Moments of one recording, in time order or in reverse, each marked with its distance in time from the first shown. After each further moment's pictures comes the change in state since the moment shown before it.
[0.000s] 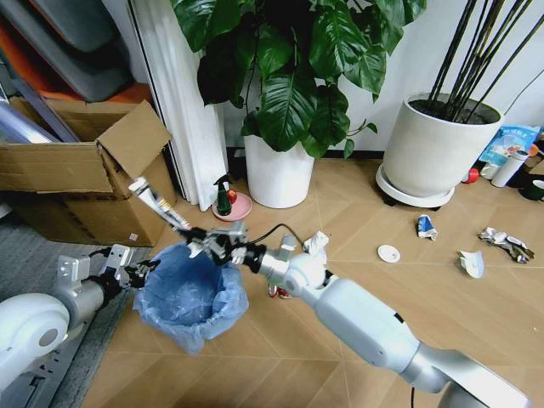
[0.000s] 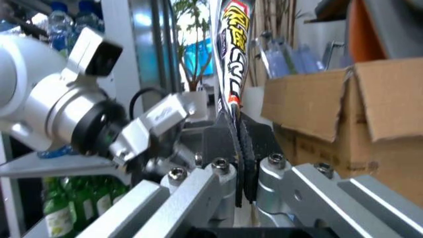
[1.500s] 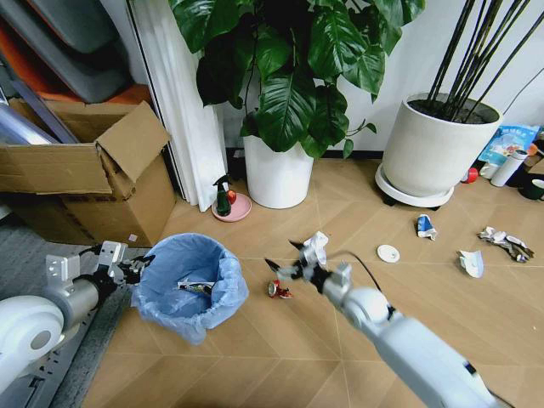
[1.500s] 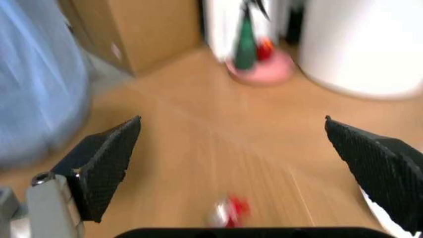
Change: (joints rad) left arm 0.015 -0.066 -0.060 -0.035 -0.017 0.025 -0.049; right arm -0.418 -0.271 0.331 0.061 -0.248 -0.206 0.436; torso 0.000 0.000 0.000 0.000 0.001
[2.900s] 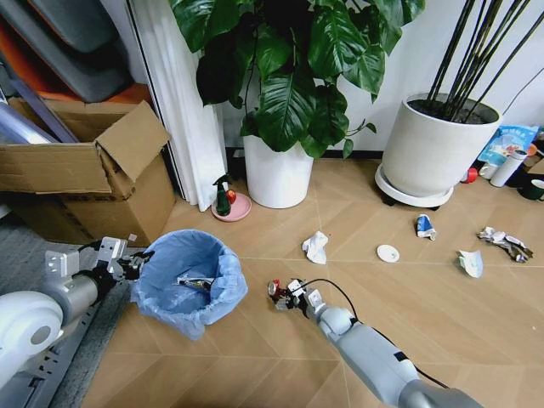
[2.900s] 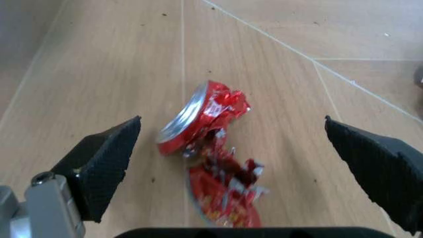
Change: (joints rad) left arm -0.025 0.007 0.005 0.017 0.013 -0.002 0.024; right arm 0.275 0.335 -0.126 -0.687 -0.285 0.021 0.015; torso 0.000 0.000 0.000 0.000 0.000
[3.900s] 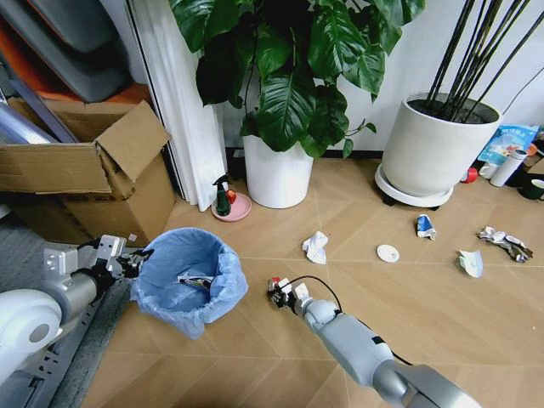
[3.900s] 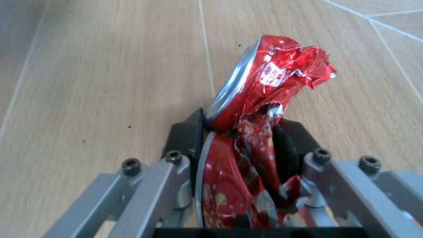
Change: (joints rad) left arm -0.002 0.001 -0.006 0.000 -0.004 -0.002 0.002; right arm 0.073 0.086 -0.036 -0.141 0.086 -0.079 -0.013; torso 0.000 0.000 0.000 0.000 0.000
